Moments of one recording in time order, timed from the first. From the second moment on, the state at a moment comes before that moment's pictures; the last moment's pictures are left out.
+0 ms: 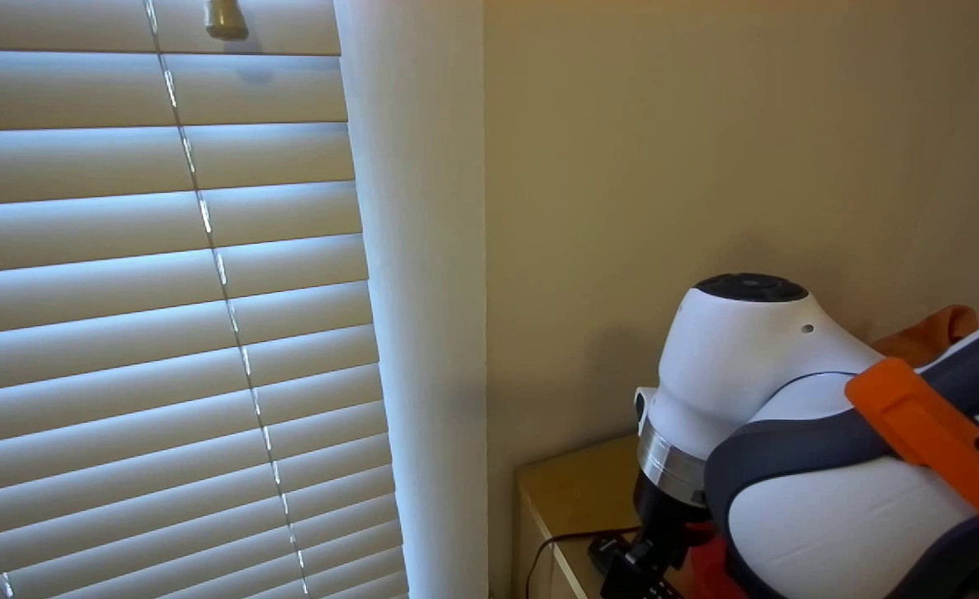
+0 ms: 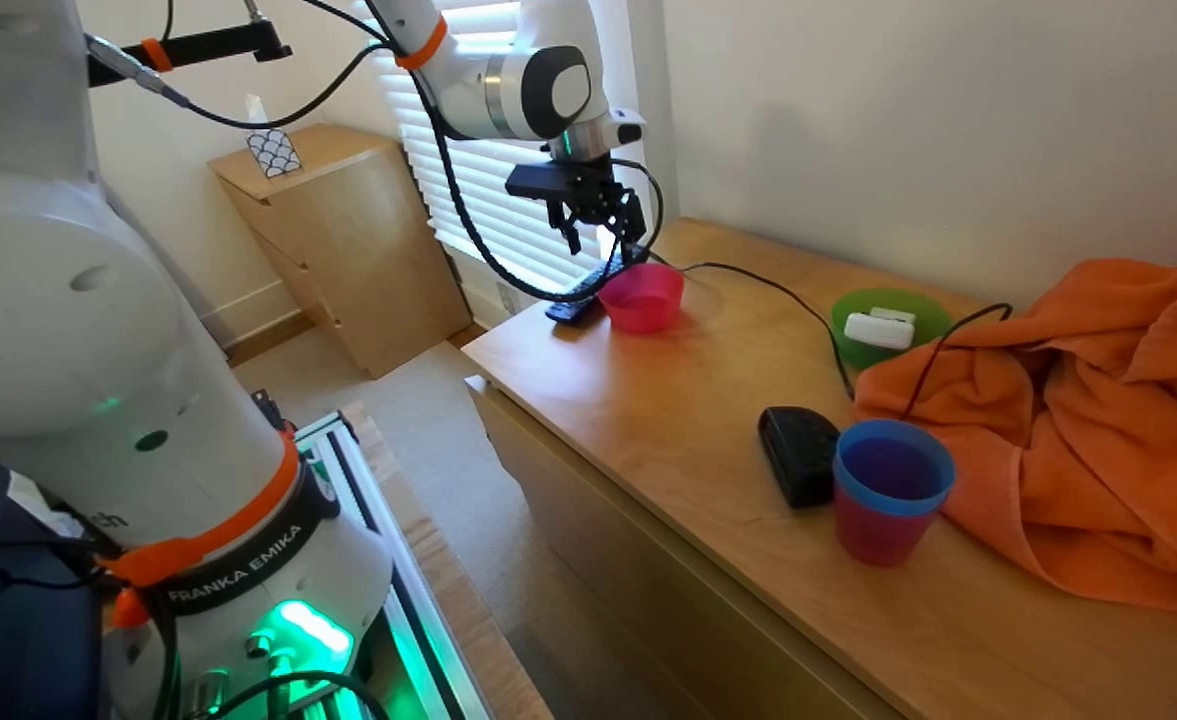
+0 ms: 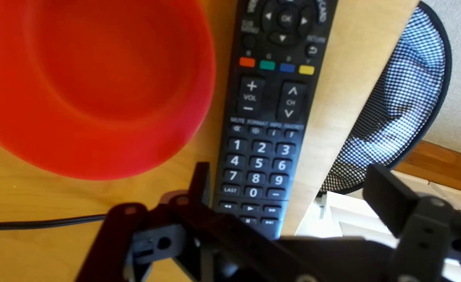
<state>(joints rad) 0.25 0.35 0.16 -2.27 -0.05 2.71 0.02</state>
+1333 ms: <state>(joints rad) 0.33 0.37 0.09 -2.27 -0.17 2.71 0.21</state>
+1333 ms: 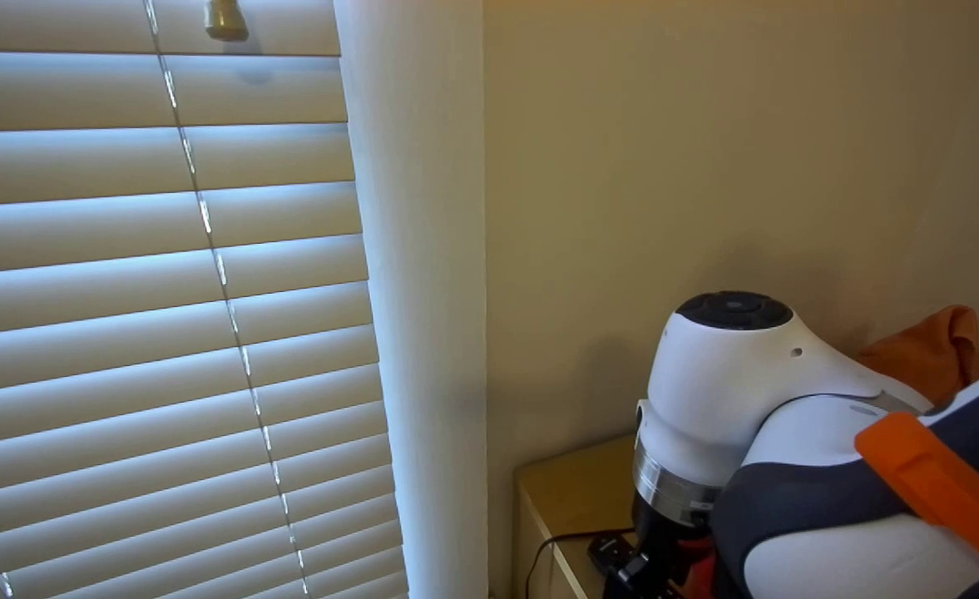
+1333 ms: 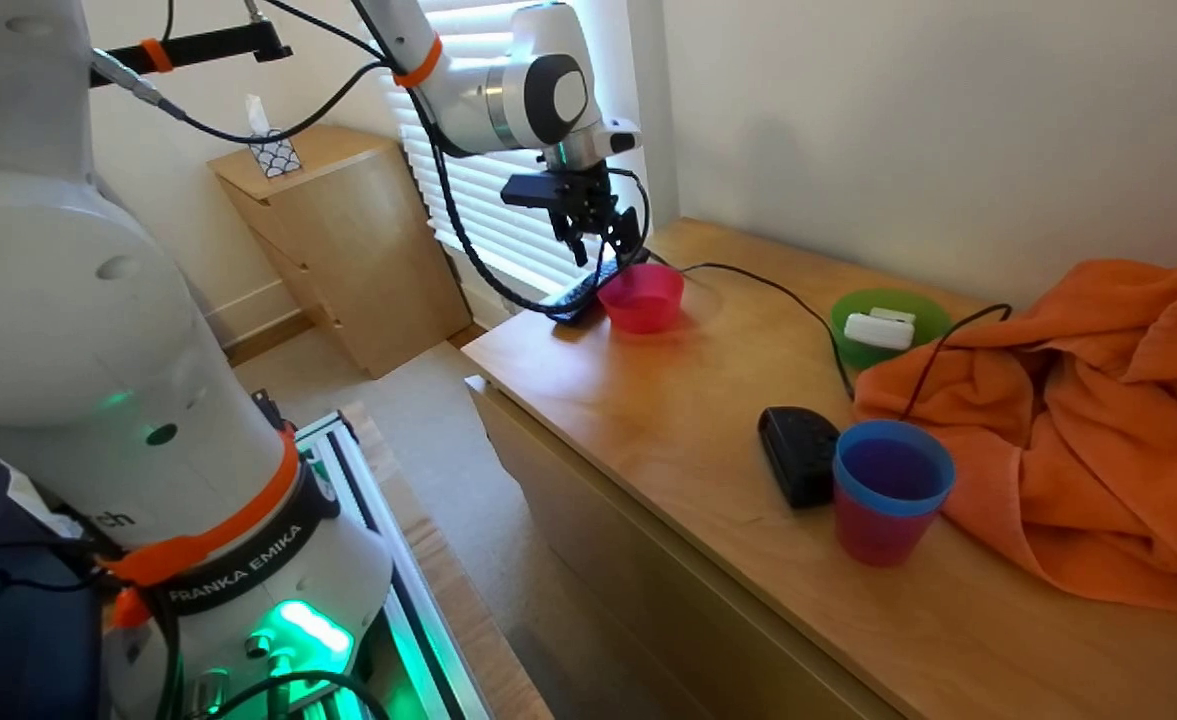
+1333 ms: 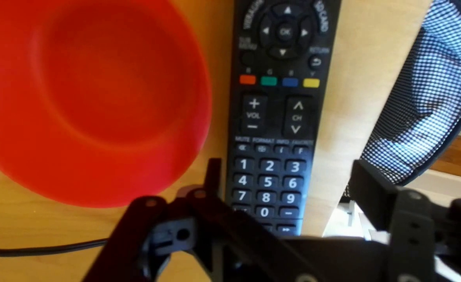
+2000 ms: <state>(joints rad) 0.37 0.38 0.04 -2.25 -0.25 2.71 0.31</state>
